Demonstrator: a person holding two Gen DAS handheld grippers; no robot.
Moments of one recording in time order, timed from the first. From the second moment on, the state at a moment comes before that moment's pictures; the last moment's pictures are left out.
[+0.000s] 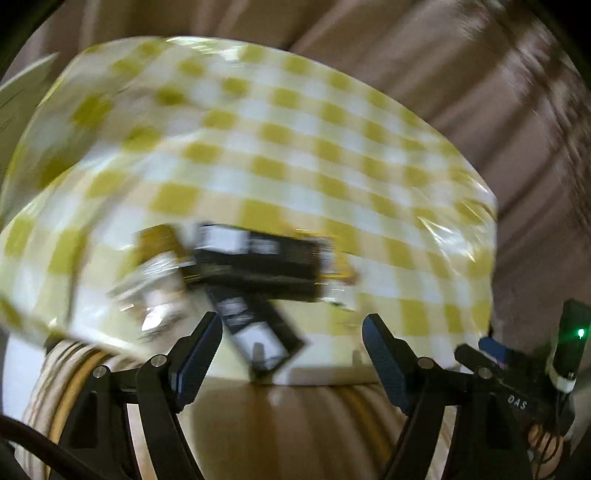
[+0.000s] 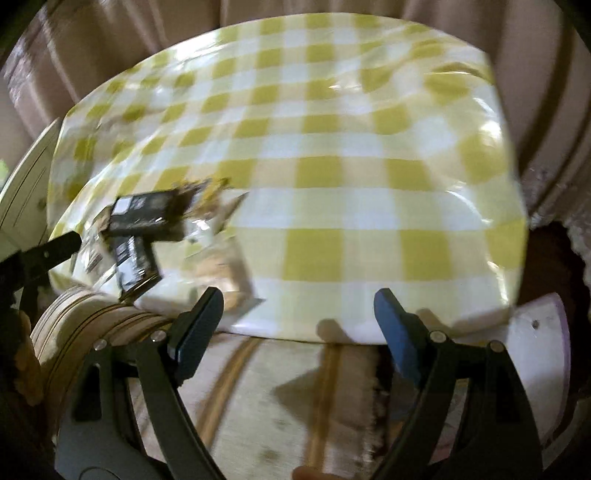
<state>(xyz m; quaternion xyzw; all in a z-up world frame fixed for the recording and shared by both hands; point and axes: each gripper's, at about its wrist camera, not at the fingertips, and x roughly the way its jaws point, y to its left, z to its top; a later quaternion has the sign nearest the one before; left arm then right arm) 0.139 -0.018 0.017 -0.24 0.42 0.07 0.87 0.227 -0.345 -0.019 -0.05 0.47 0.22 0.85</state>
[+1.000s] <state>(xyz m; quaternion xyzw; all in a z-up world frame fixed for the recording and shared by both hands) 0.148 0.069 -0.055 -0.34 0.47 0.16 0.80 0.253 -0.257 -0.085 -0.13 0.51 0.27 0.80</state>
